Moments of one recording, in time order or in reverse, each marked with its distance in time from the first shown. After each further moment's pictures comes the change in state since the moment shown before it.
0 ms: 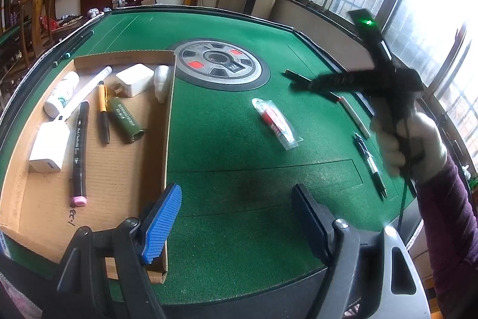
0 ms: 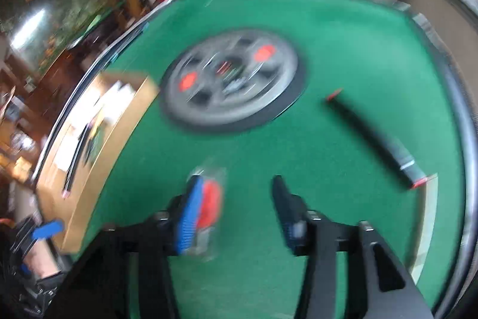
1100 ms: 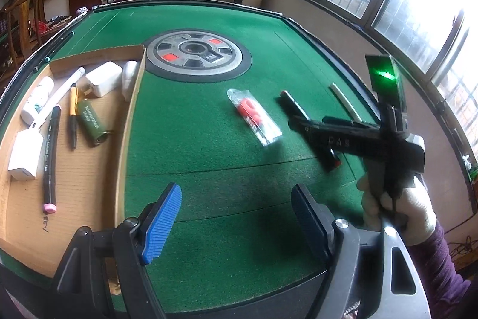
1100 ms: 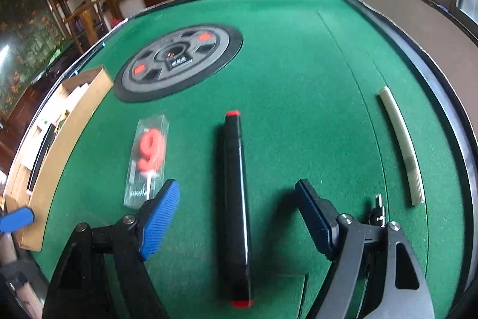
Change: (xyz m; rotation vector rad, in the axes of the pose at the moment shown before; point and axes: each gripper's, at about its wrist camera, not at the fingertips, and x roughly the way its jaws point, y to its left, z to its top) left arm 0.028 -0.036 0.004 0.041 0.057 0.002; right arm -0.005 0.002 -0.101 0.154 -0.083 -0.125
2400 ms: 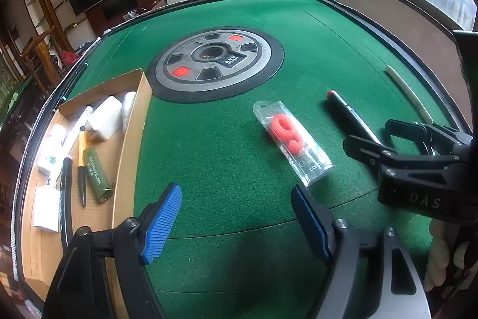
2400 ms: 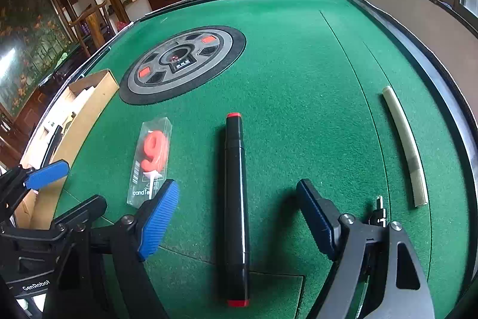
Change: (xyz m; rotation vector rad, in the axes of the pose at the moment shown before) left arm 0.067 -0.030 0.042 0.131 0.042 0.312; right arm 0.016 0.002 0.007 -0.010 0.004 0.038
